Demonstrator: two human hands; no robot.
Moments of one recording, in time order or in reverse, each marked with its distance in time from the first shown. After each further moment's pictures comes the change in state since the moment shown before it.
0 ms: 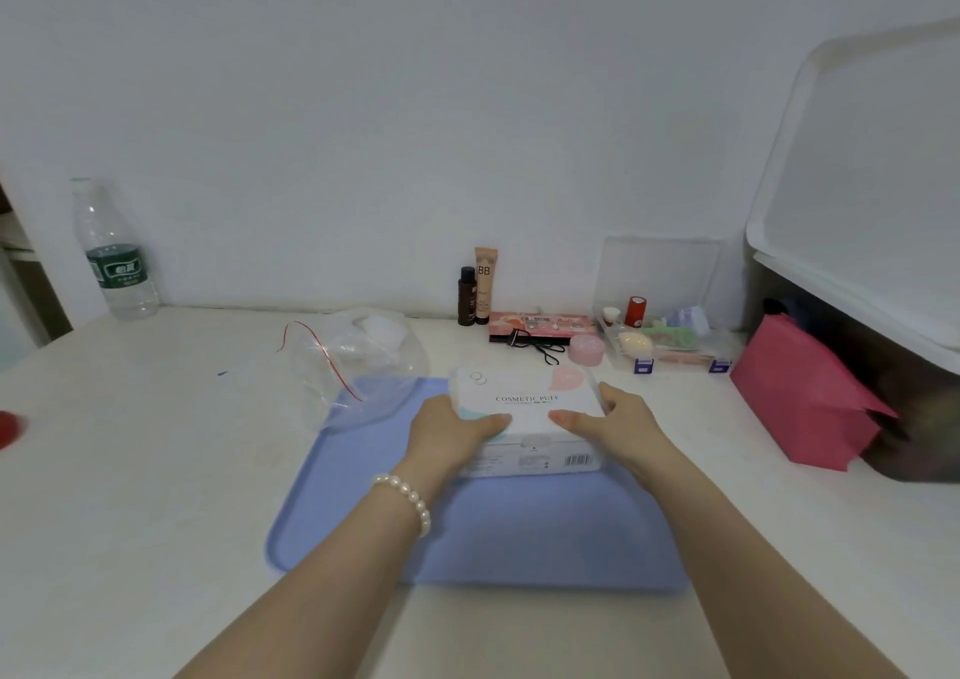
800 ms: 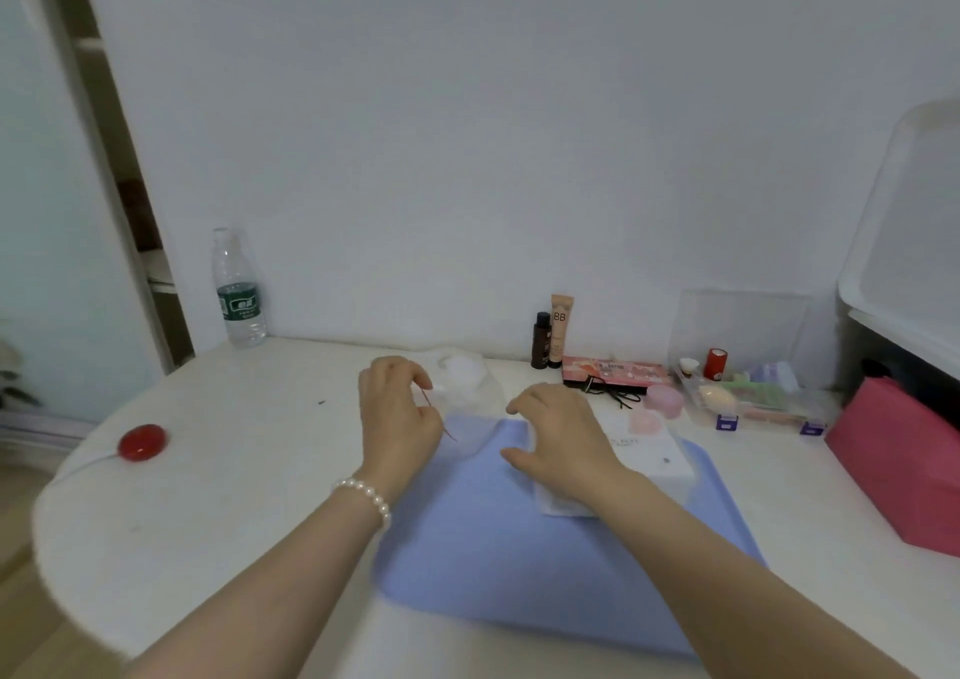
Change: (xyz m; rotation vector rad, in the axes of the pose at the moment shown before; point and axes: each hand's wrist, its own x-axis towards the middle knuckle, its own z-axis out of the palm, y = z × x) left_hand -0.007 0.011 -0.132 0.352 0.576 0.533; right_hand 0.003 -0.077 0.110 -0.844 -0.032 -0.786
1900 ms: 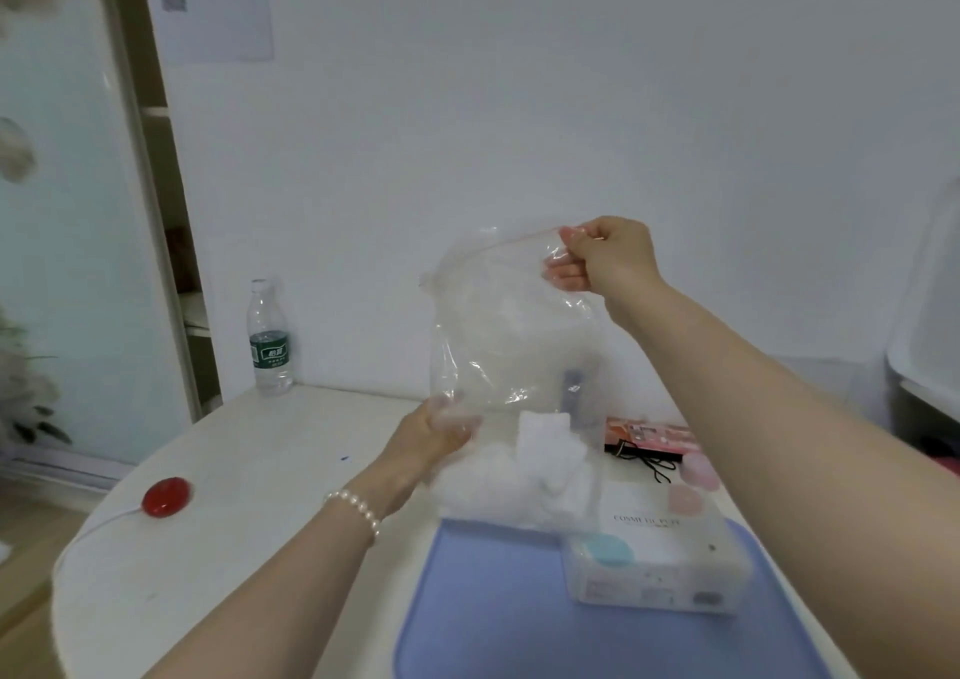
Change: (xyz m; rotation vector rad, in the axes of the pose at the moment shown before) left_hand 0.051 -0.009 -0.020 -0.693 -0.536 -0.336; right_hand 0.143 -0.026 -0.165 1.185 0.388 0.323
